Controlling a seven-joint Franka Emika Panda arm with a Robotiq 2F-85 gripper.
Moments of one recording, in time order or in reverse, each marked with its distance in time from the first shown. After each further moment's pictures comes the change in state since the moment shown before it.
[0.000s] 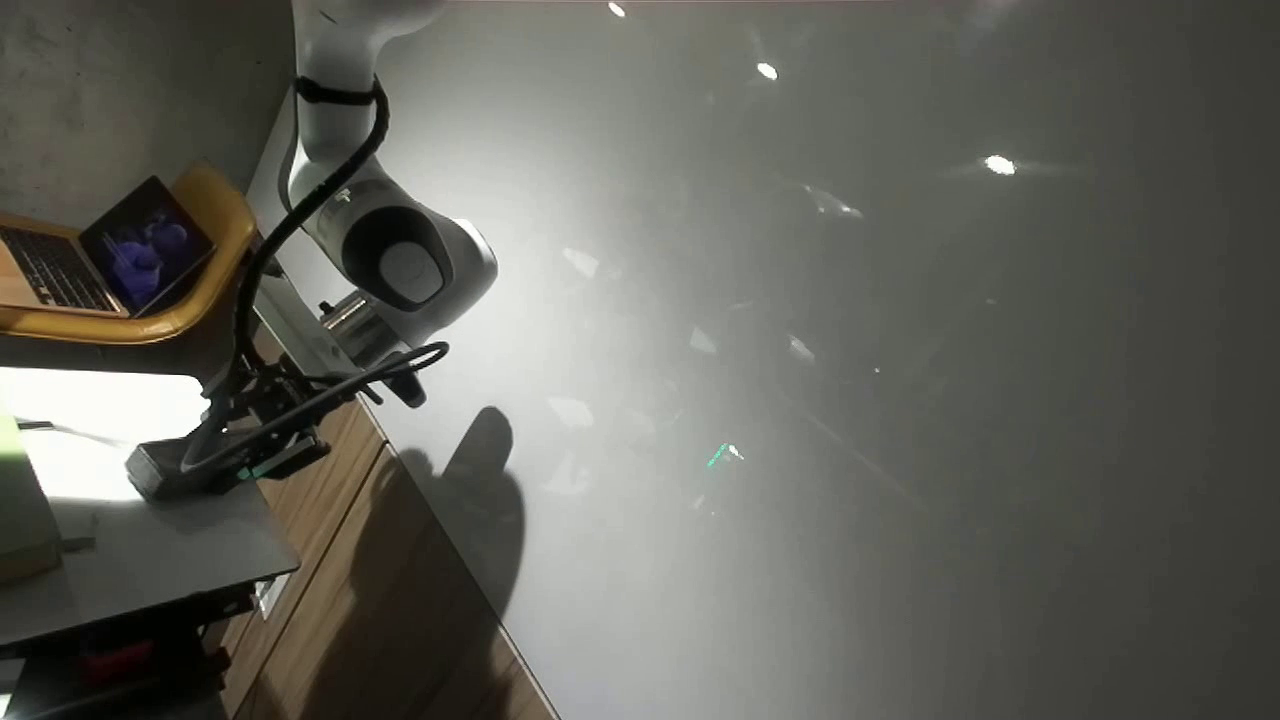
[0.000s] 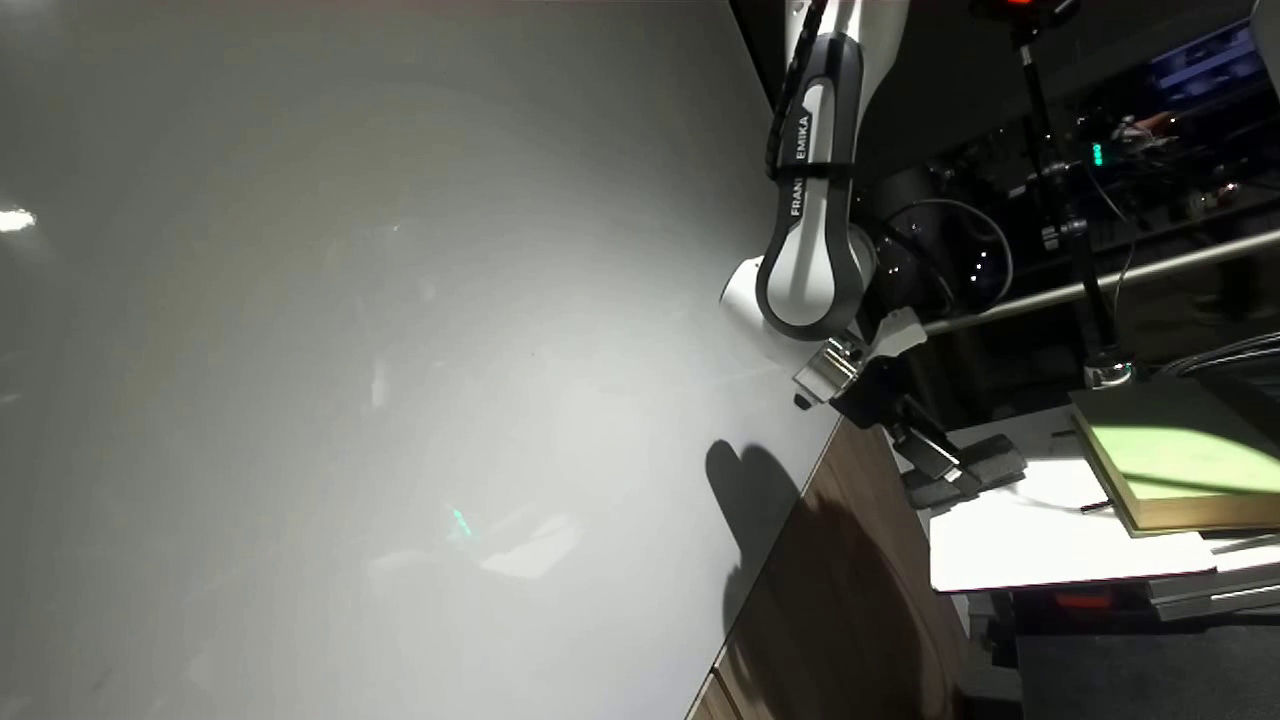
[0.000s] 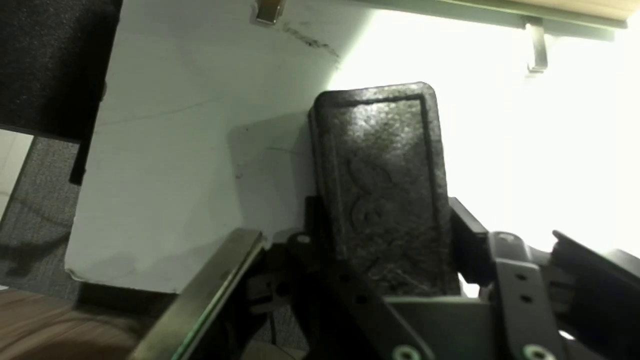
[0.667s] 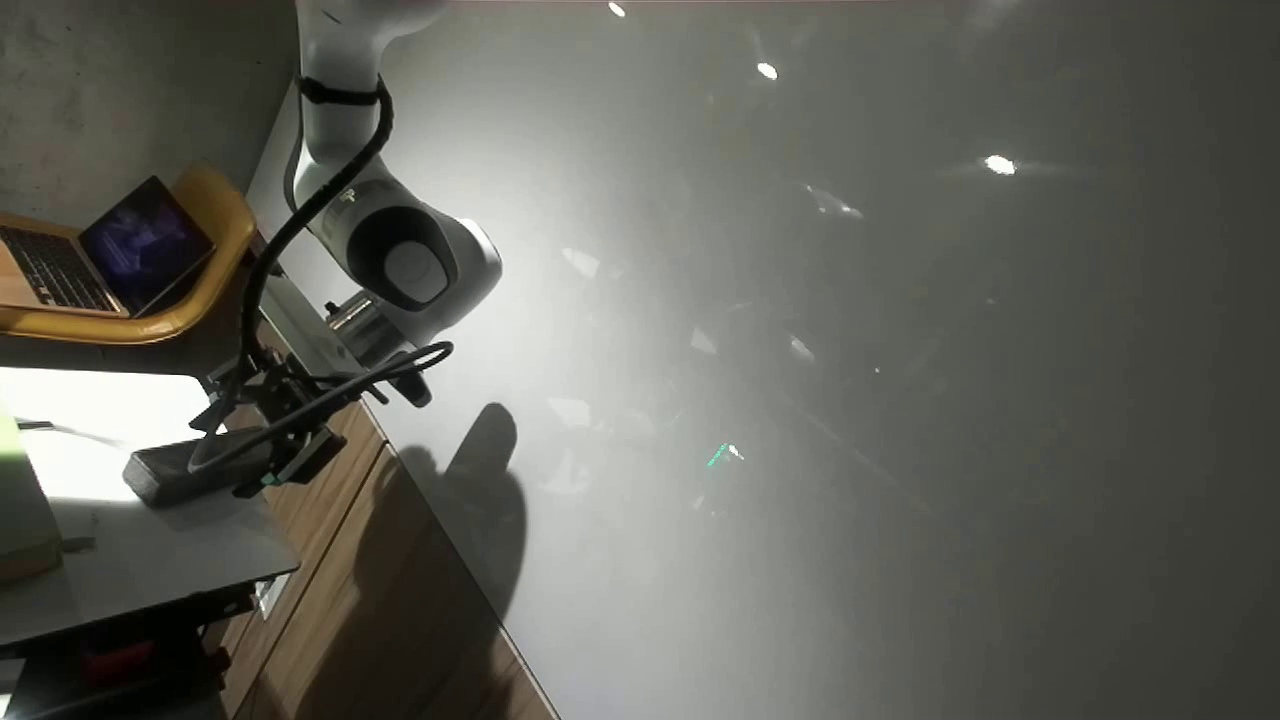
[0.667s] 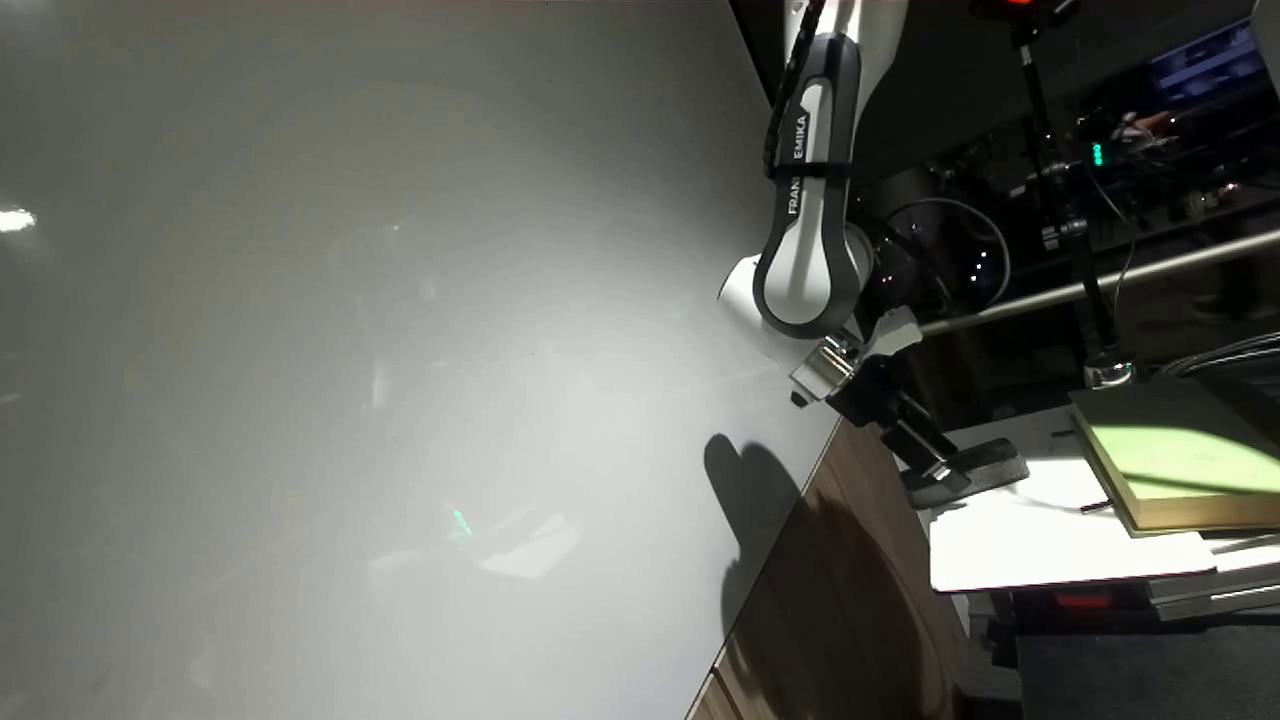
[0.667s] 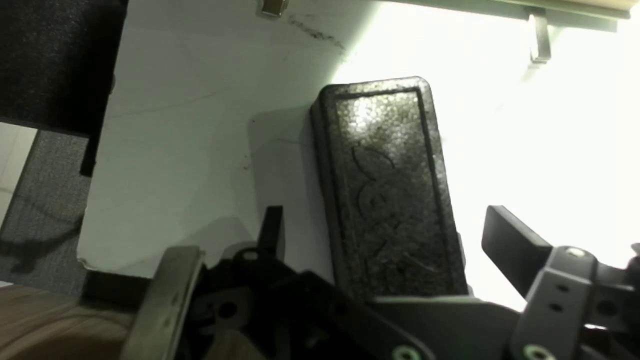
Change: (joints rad) arm -0.003 0.000 -0.003 0.009 0.000 0.001 0.001
